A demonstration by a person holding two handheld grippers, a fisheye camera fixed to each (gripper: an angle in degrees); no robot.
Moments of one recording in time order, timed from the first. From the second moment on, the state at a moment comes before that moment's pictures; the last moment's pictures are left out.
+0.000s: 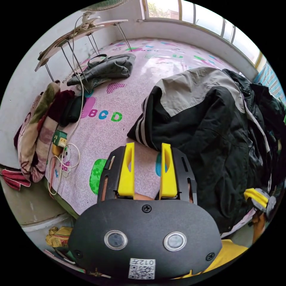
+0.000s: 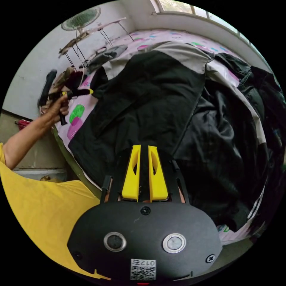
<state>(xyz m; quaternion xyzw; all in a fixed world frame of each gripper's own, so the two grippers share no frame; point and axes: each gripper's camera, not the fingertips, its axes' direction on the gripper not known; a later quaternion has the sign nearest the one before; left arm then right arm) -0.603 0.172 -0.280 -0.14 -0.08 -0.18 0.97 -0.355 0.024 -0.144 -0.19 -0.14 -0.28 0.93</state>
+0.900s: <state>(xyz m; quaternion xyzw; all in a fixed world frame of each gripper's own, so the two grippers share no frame) -0.696 0.060 -0.314 -0.20 -0.37 0.10 0.90 -0.536 0.014 -0.144 -0.20 -0.16 -0.40 0.88</state>
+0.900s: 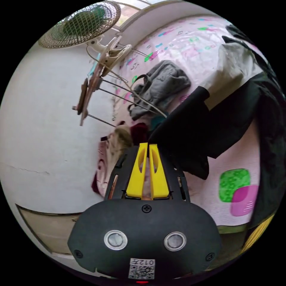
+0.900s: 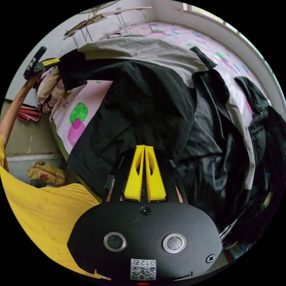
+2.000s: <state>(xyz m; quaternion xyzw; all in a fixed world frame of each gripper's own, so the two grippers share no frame) -0.479 0.117 -0.185 -0.36 0.09 0.11 0.92 -0.485 0.073 -0.066 -0.28 -0.13 -0.34 0.89</state>
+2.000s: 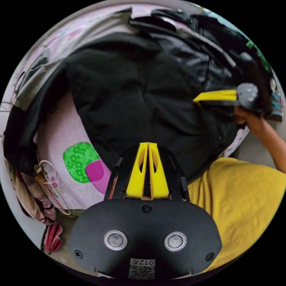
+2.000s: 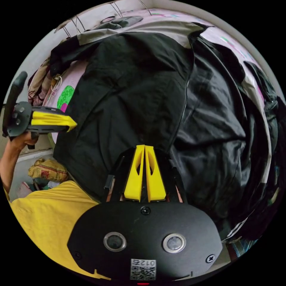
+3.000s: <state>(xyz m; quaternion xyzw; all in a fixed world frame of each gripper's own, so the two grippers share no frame) -0.366 0.166 -0.186 -0.31 0.09 0.18 0.93 -0.401 0.124 -0.091 -0.30 -0.17 -0.45 0.83</state>
